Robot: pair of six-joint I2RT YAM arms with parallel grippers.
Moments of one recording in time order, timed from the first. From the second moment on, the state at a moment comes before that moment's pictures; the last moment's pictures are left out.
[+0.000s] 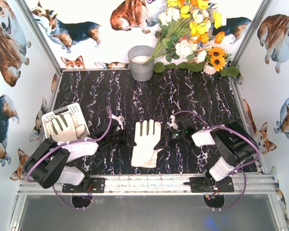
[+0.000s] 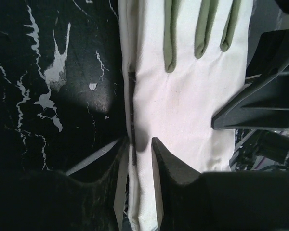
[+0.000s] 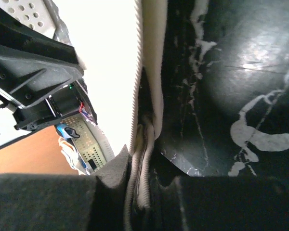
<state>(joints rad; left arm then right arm) -0.59 1.38 0.42 0.19 0.33 -0.84 0.48 1.62 0.47 0.28 -0.78 0.91</state>
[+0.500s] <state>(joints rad) -0.44 1.06 0.40 0.22 0.47 -0.82 0.43 1.34 0.77 -0.19 -0.85 0.54</state>
